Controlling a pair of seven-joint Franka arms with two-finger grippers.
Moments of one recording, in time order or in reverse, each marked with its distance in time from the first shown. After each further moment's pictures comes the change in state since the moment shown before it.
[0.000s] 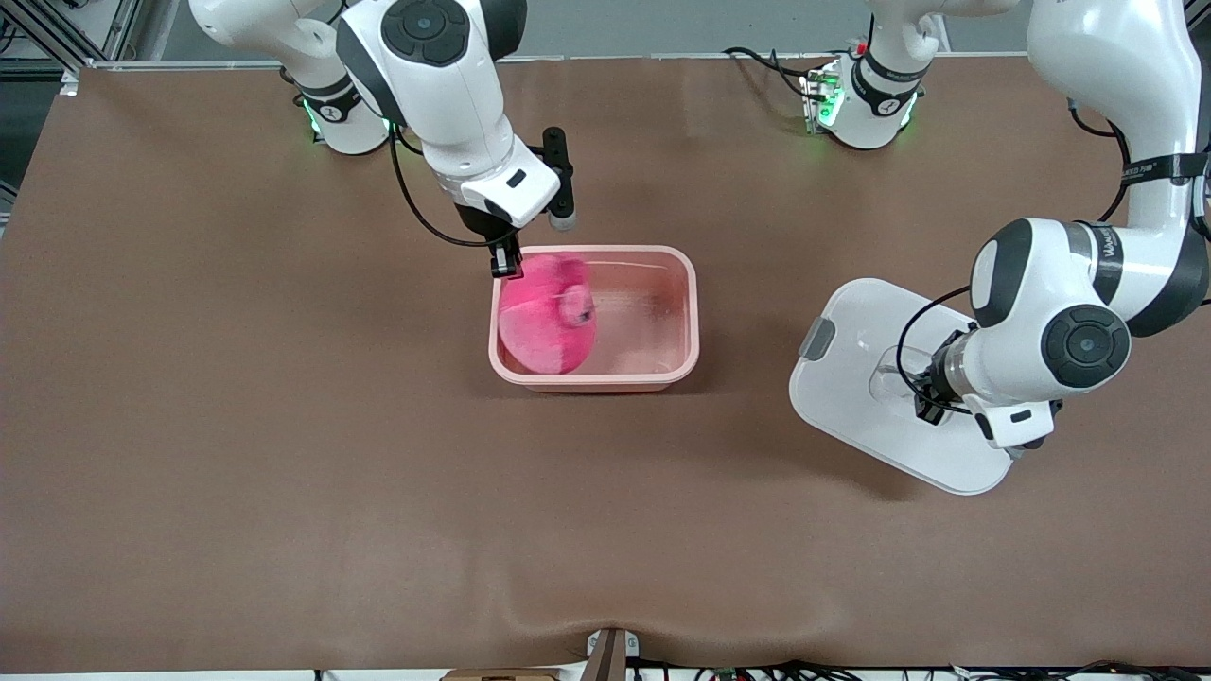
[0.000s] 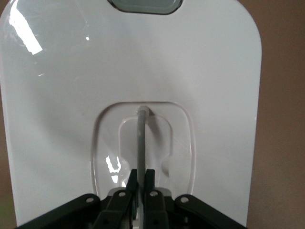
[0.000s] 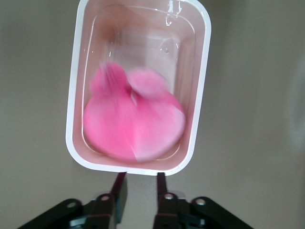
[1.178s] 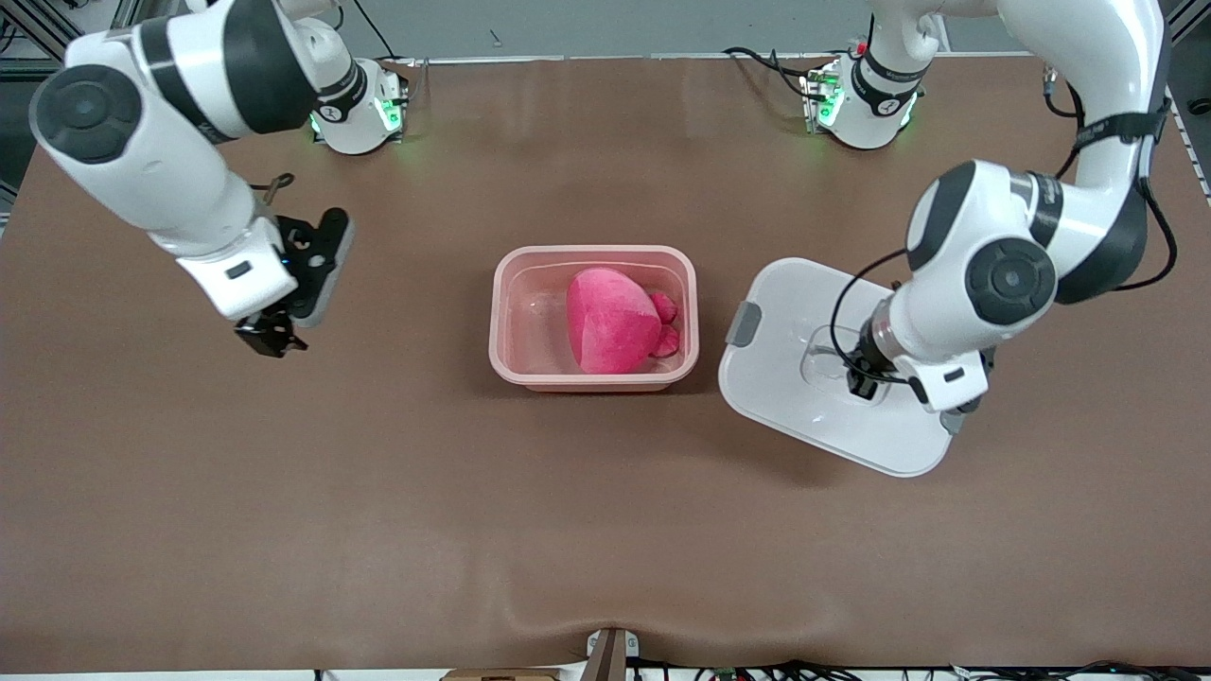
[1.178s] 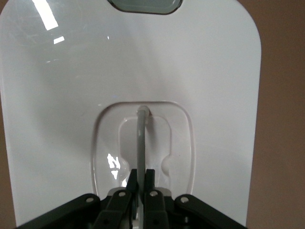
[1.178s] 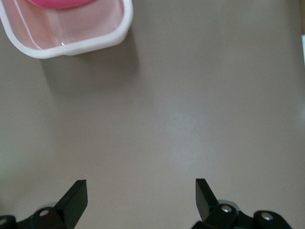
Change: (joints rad) left arm -0.013 -0.093 -0.203 0.005 -0.030 -0.012 -0.307; right arm -0.398 -0.075 -0.026 0.005 -0.017 -0.163 -0.049
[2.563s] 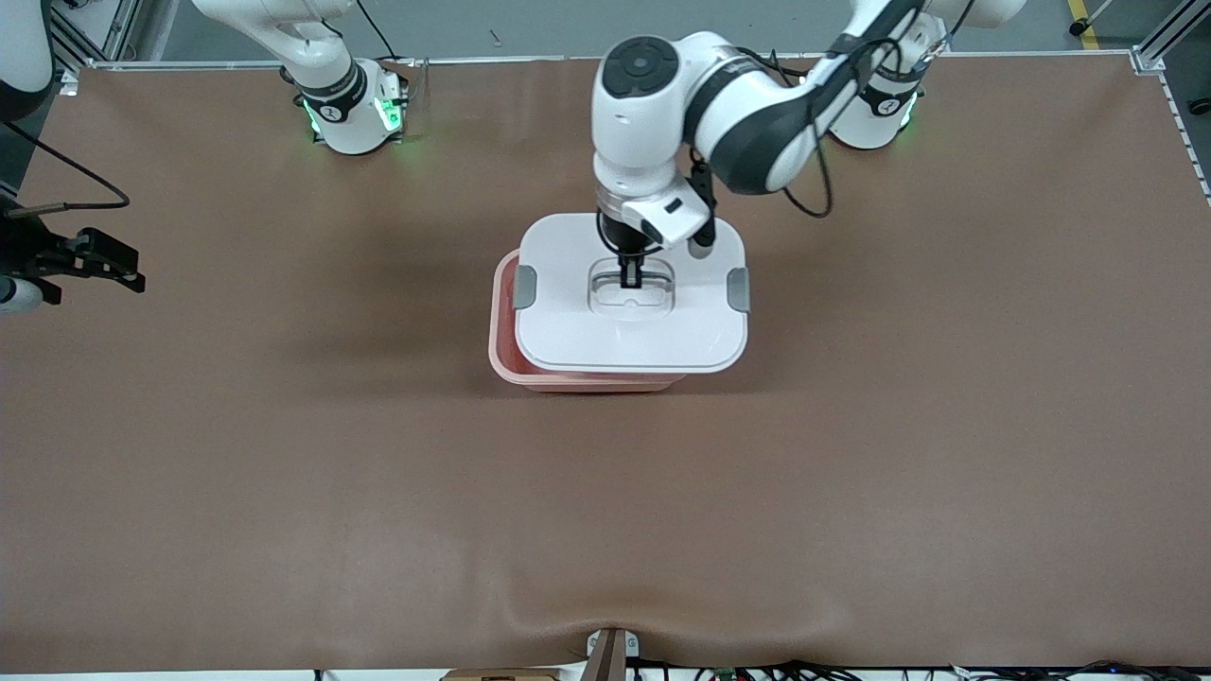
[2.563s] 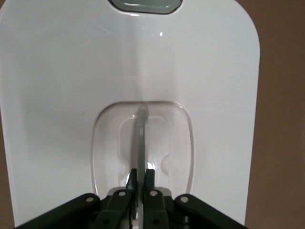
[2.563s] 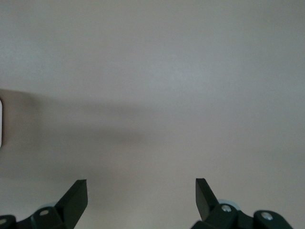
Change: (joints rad) left arm -0.354 0.069 -0.192 -0.018 0.250 0.230 -0.998; right arm -0.345 -0.089 -0.011 -0.001 0.002 -0.113 0.862
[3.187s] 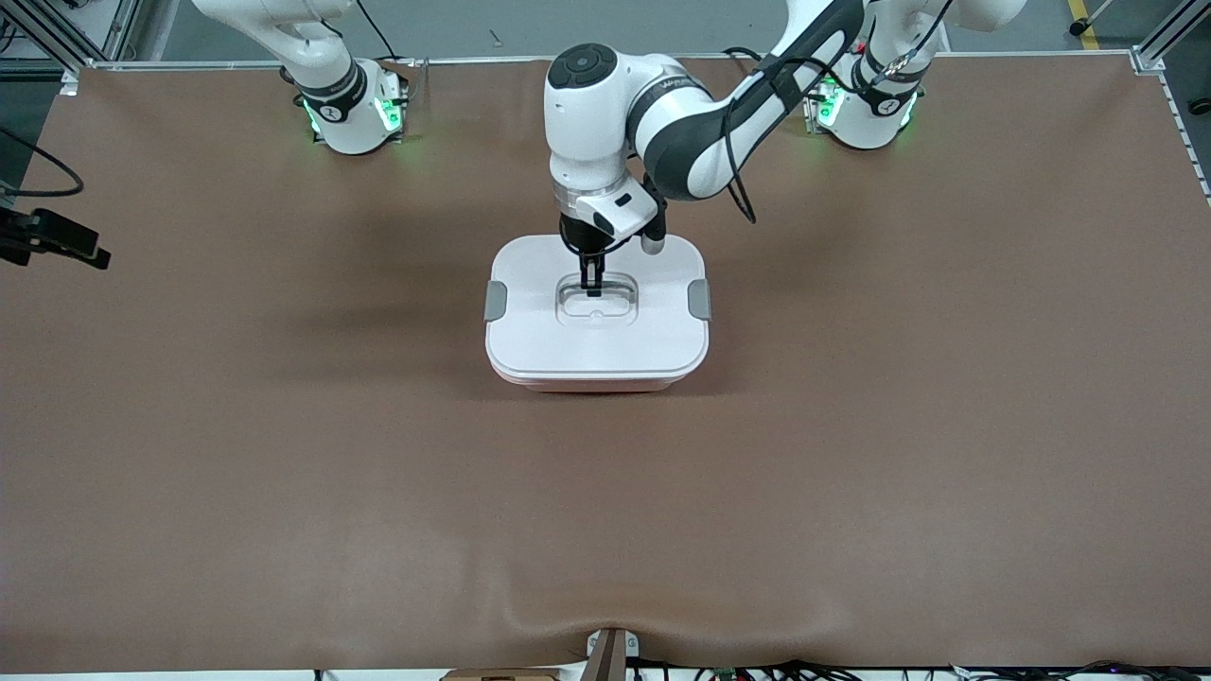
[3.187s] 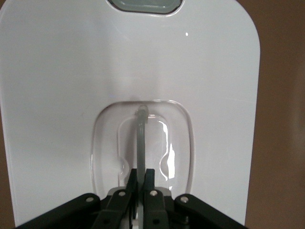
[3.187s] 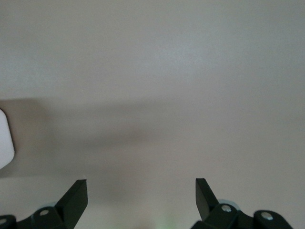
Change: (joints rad) left arm -0.068 0.085 0.001 -0.001 0.188 0.118 -0.159; right arm -0.002 -0.013 -0.073 0.062 0.033 -0.129 0.105
